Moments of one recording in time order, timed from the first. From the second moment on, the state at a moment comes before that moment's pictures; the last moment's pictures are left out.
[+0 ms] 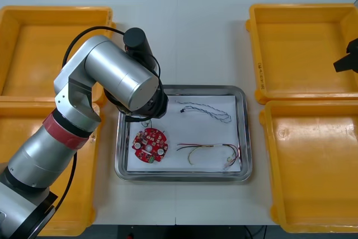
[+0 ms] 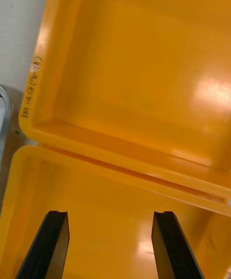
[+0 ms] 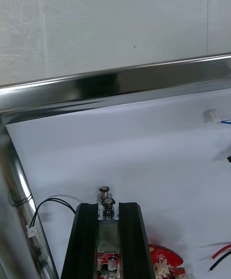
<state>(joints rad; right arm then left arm) -0.54 -0.83 -0.23 -1.97 -0.94 1.92 1.52 -0.64 0.32 -0.47 -1.73 0.38 1.69 -1.00</state>
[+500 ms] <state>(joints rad) -0.40 -0.86 -0.33 -2.03 -0.92 1.92 1.52 -0.64 0.32 -0.49 -1.65 0.40 1.61 -1.00</state>
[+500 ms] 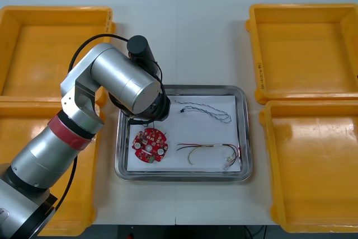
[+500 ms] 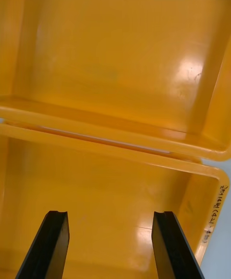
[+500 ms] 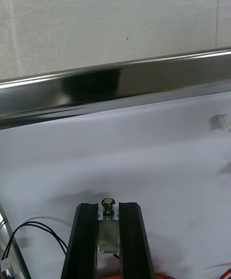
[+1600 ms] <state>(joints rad) -0.26 -0.85 -0.45 -2.00 -0.85 1.90 1.52 -0.66 0.32 -0.40 -1.69 0.43 1.74 -1.00</state>
